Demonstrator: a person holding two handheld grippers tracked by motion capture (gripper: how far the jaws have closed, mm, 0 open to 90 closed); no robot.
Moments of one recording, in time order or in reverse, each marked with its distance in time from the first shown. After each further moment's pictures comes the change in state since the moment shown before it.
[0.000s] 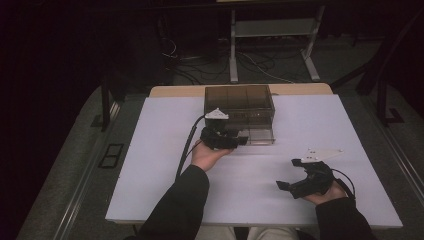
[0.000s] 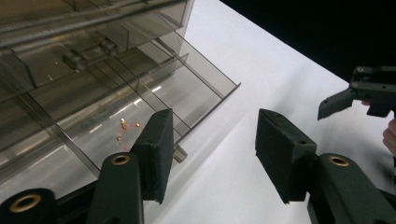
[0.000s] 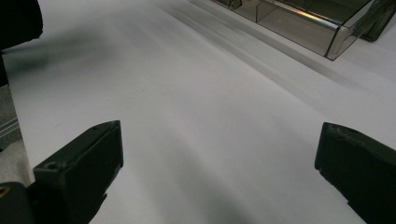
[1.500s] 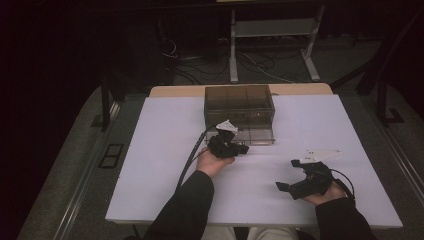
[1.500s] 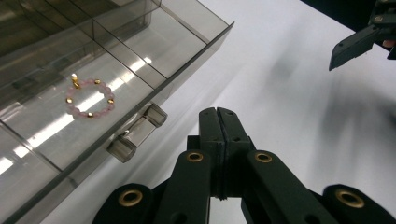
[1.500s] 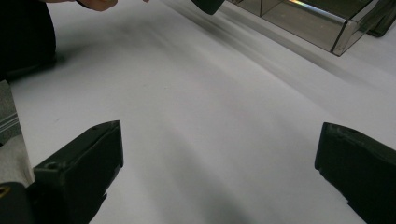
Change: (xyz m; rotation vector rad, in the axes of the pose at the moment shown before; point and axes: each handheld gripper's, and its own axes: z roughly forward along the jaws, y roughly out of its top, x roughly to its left) left arm -0.001 -0.024 0.031 0.142 -0.046 0.068; right arm 0.001 0.000 0.002 0.021 0.000 -0.009
